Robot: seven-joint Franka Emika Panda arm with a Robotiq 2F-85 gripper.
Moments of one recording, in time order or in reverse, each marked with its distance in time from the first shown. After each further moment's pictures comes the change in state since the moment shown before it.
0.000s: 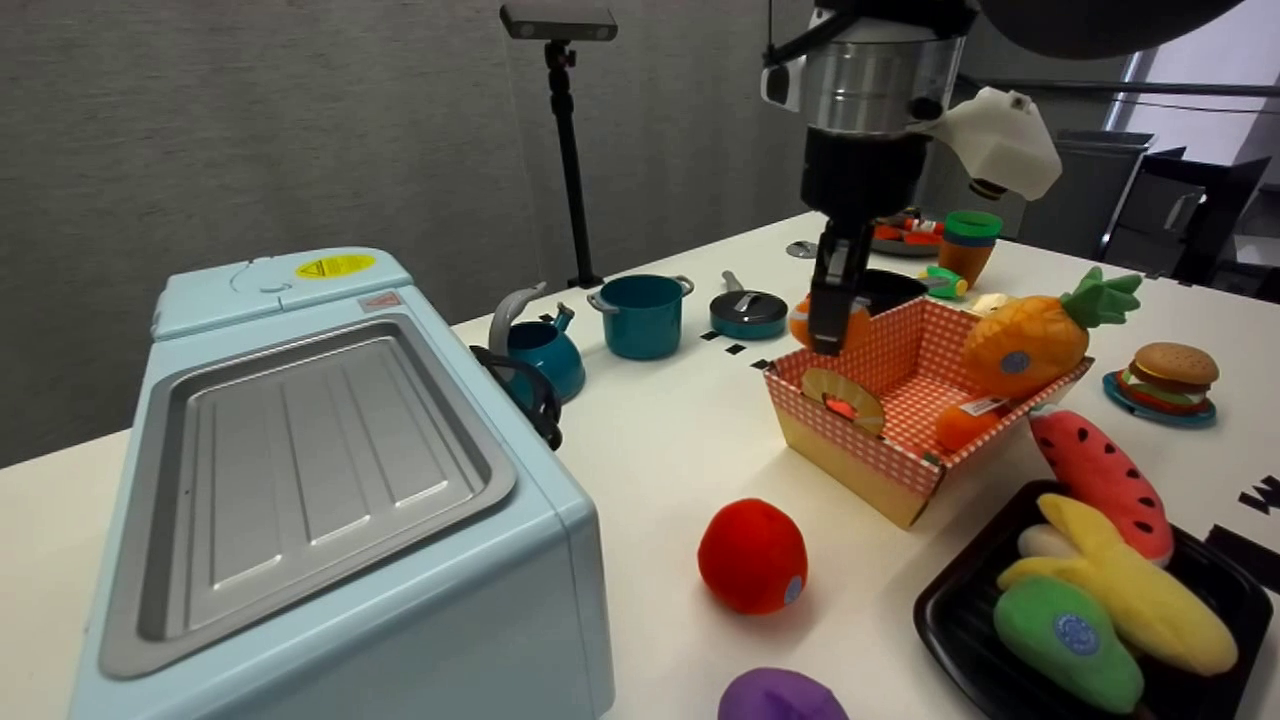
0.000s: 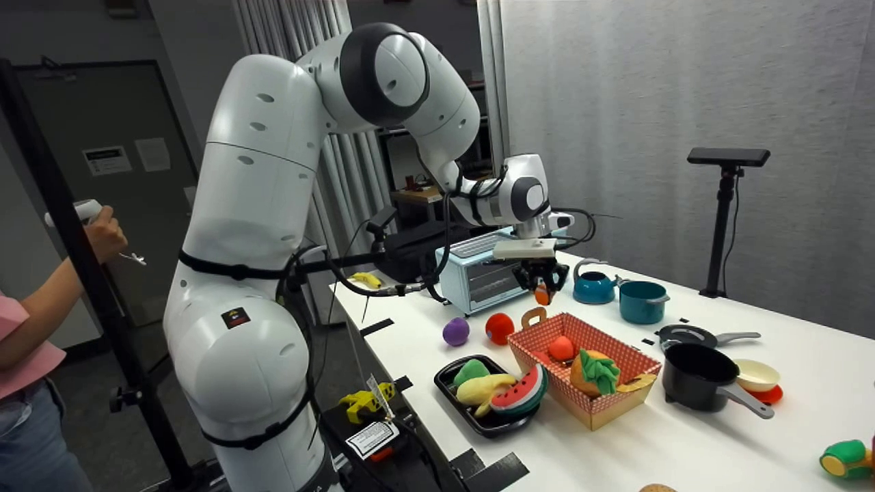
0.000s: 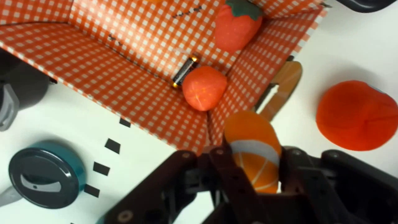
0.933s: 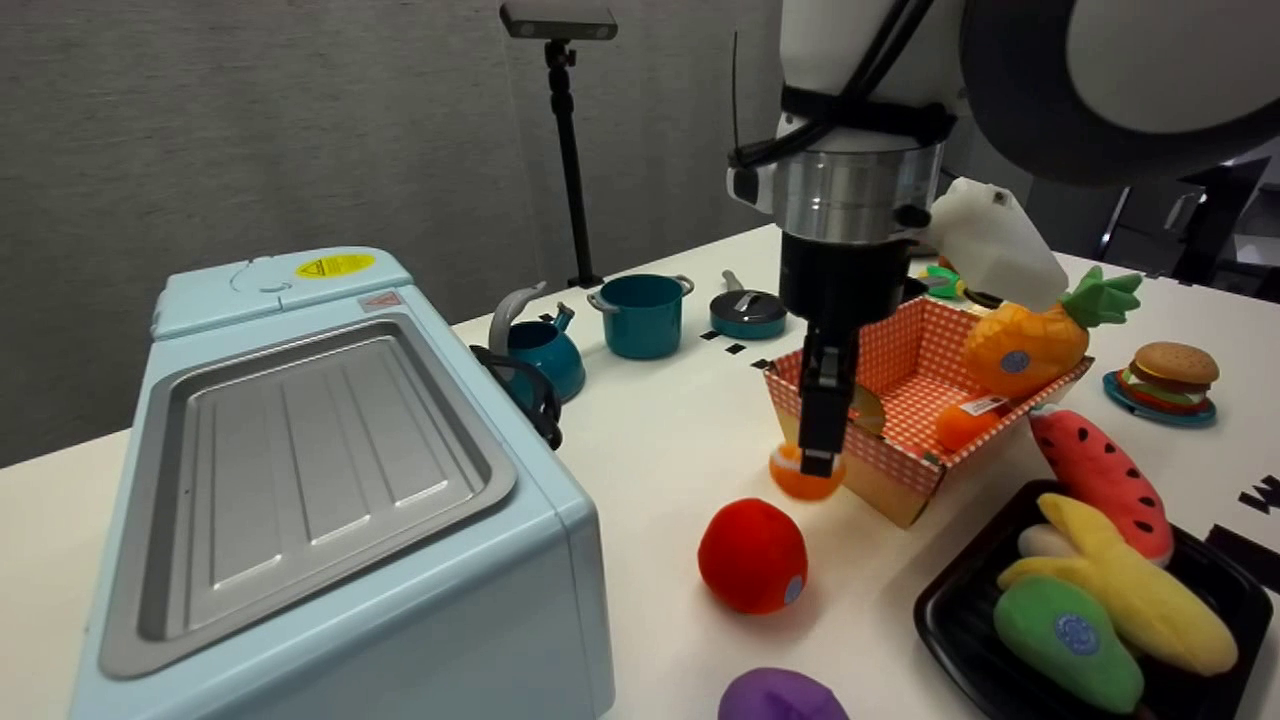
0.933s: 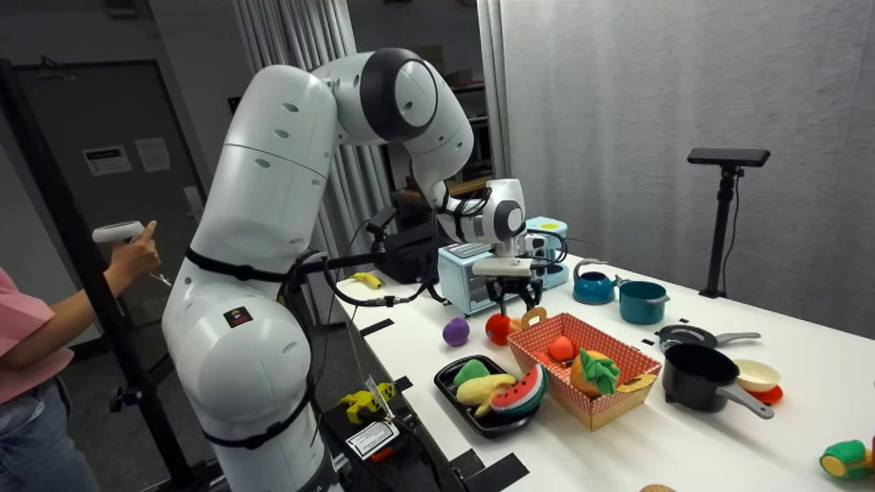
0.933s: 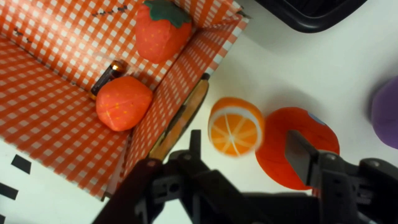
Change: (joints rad) arm 0.018 0.082 0.076 -0.011 0.003 0.023 -0.003
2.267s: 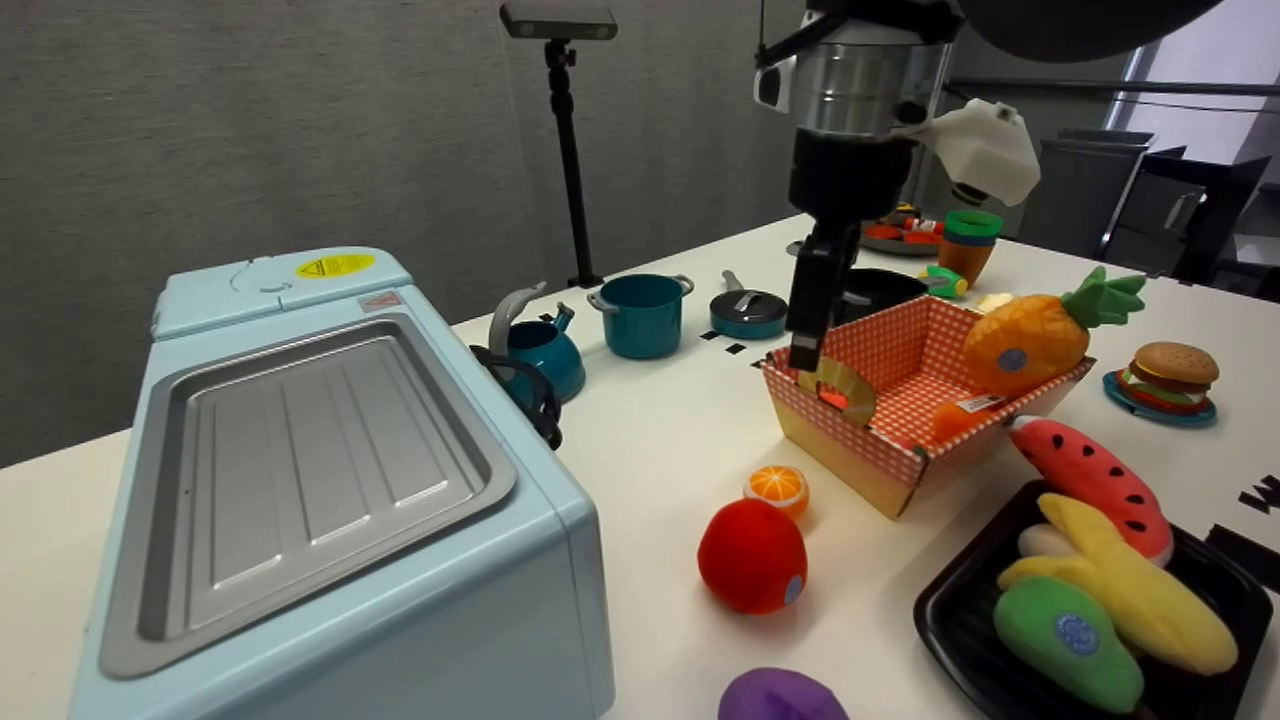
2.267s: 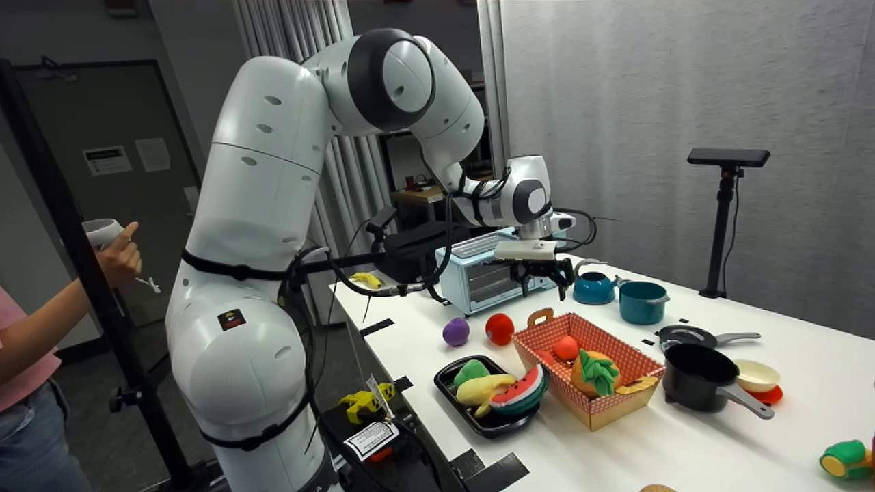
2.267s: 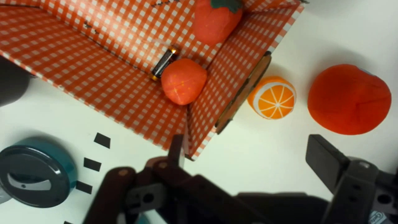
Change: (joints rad) arm -0.056 -0.060 -0.041 0.030 0.029 0.000 0.001
